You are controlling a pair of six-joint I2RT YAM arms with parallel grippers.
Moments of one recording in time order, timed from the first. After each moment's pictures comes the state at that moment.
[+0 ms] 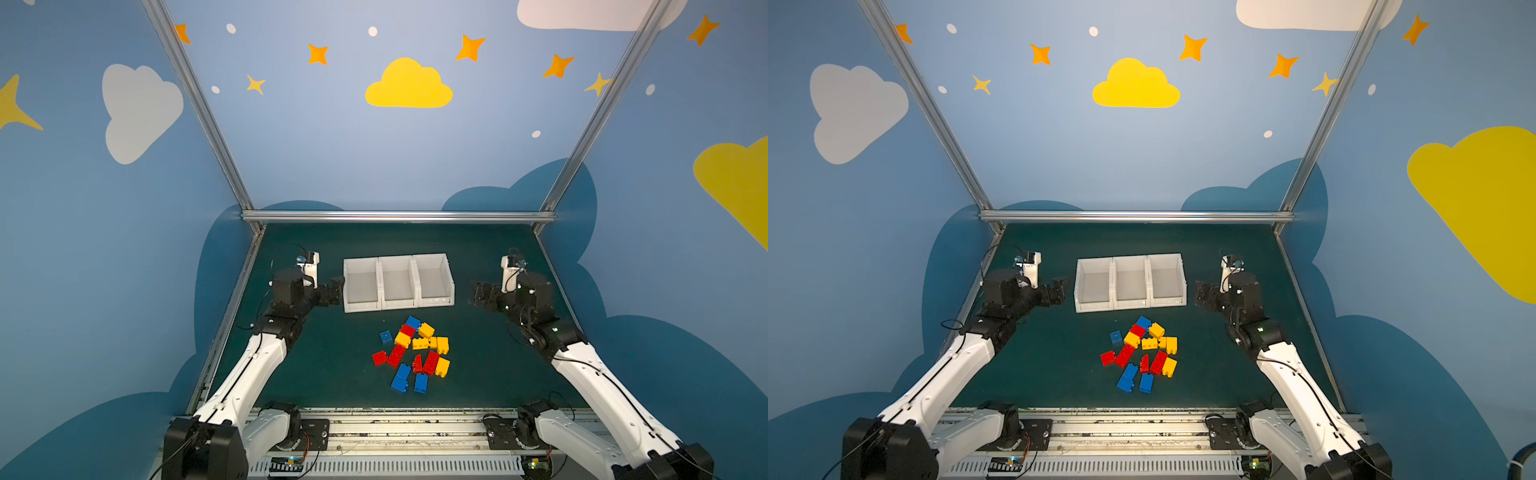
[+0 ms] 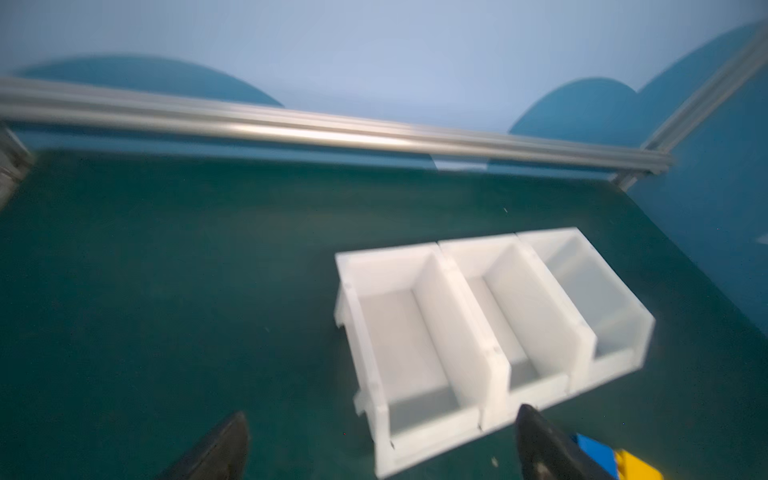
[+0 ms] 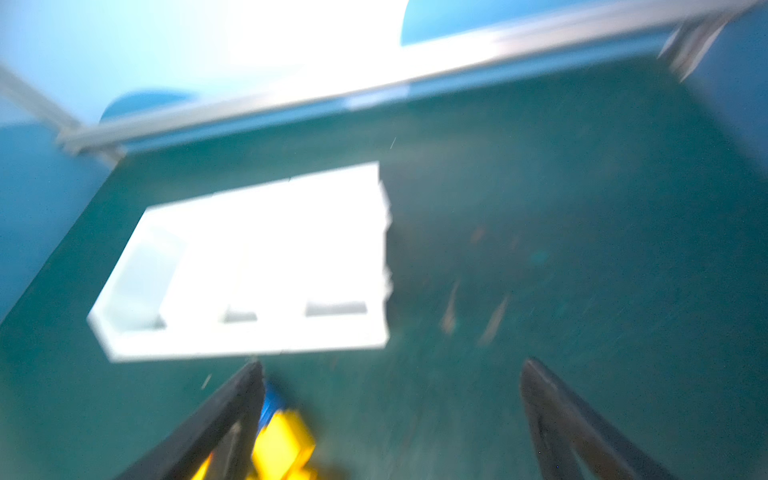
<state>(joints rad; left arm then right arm) -0.17 1.04 0.66 -0.14 0.20 -0.20 0.40 0.96 0.76 -0.42 0.03 0.37</state>
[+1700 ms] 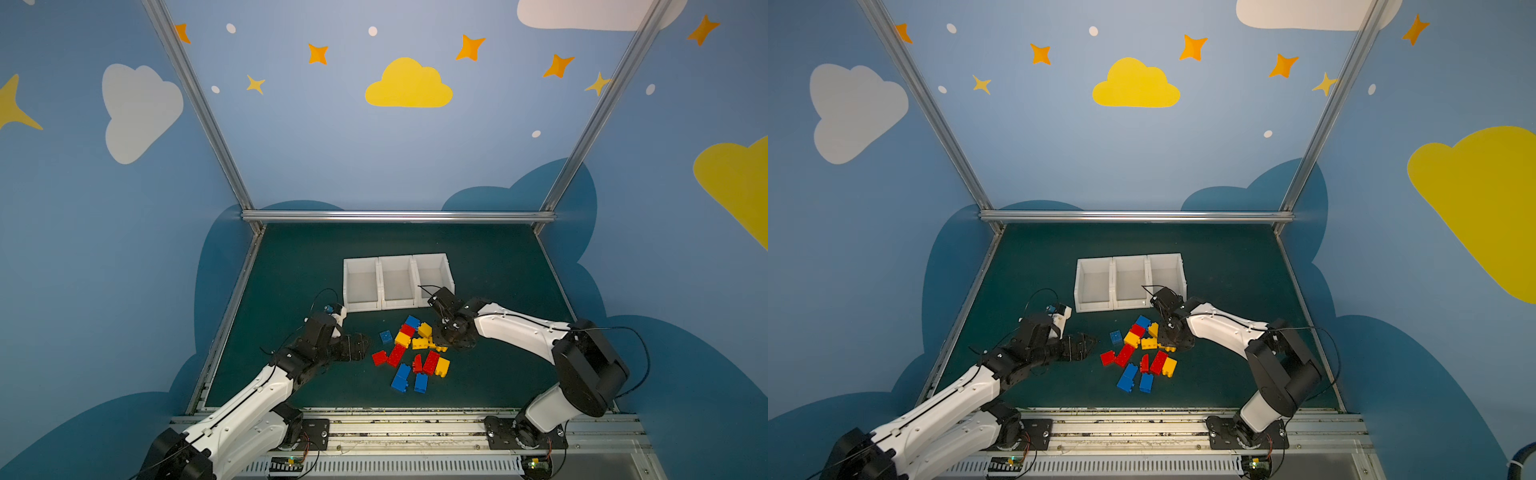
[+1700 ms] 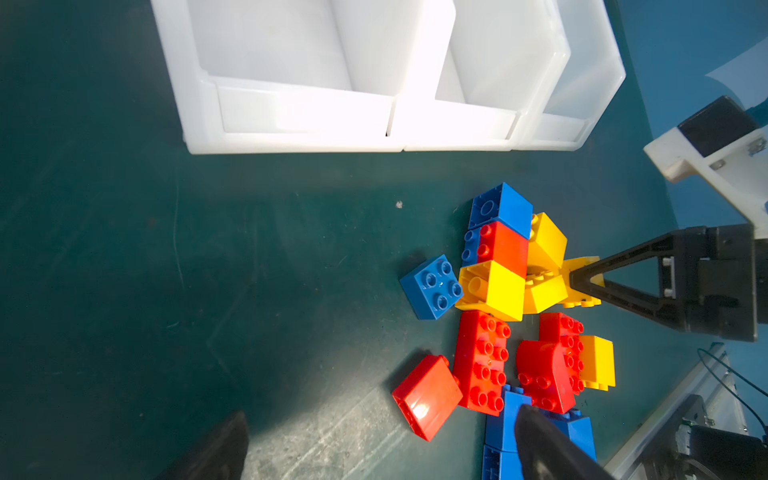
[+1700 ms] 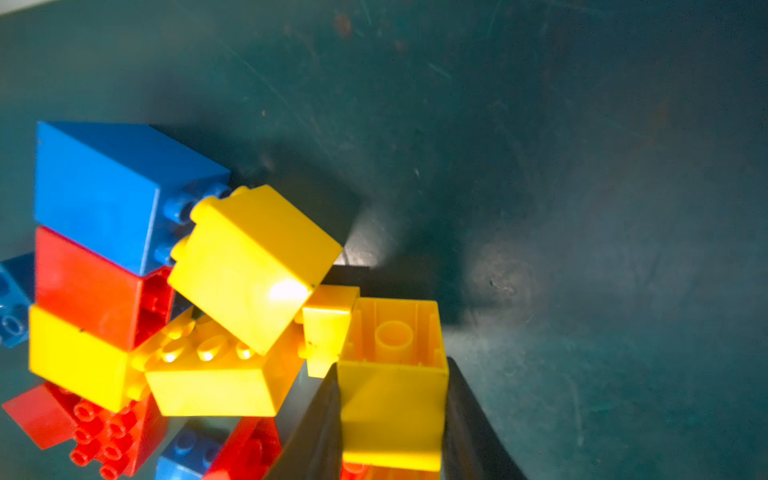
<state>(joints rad) -0.49 0.90 0.39 -0.28 0.19 -0.54 0.76 1.58 0.95 -0.71 0.04 0.77</state>
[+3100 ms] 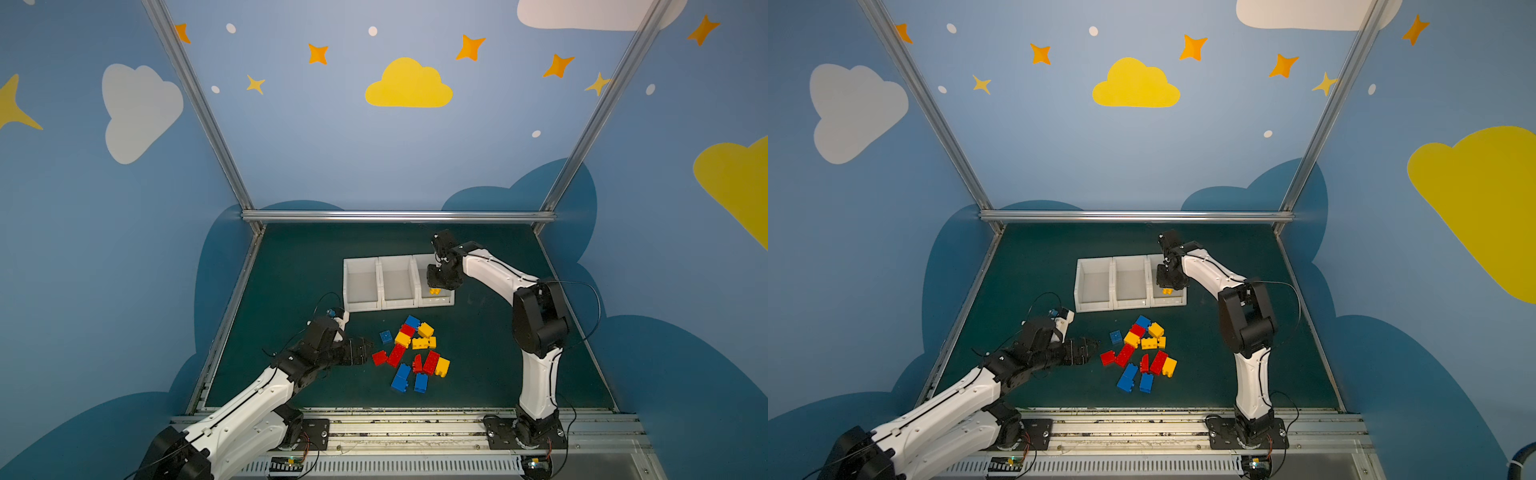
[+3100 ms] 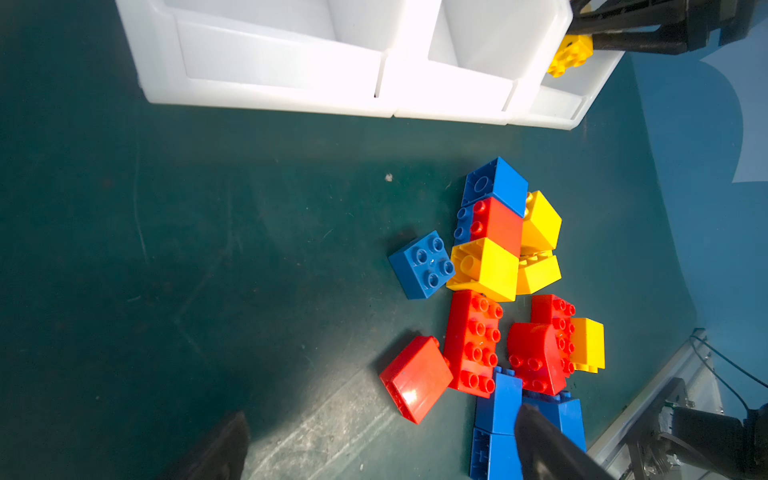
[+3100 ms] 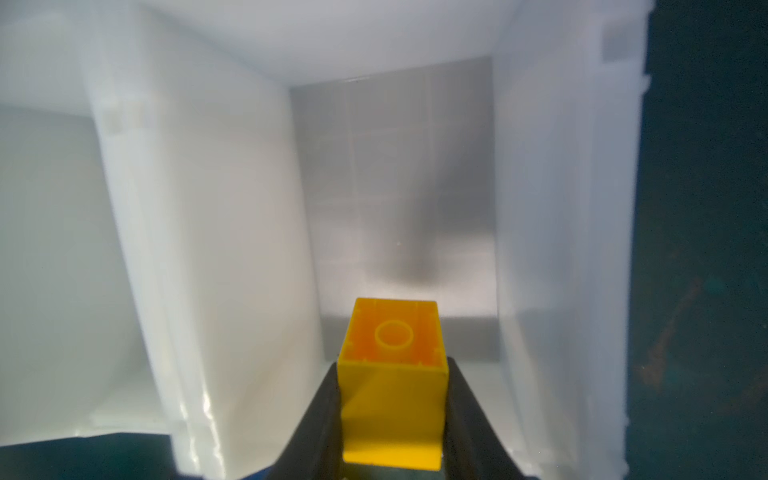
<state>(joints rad) -0.53 0.89 0.37 -0.27 0.21 -0.58 0.50 2.03 1.63 -0.83 -0.01 0.46</state>
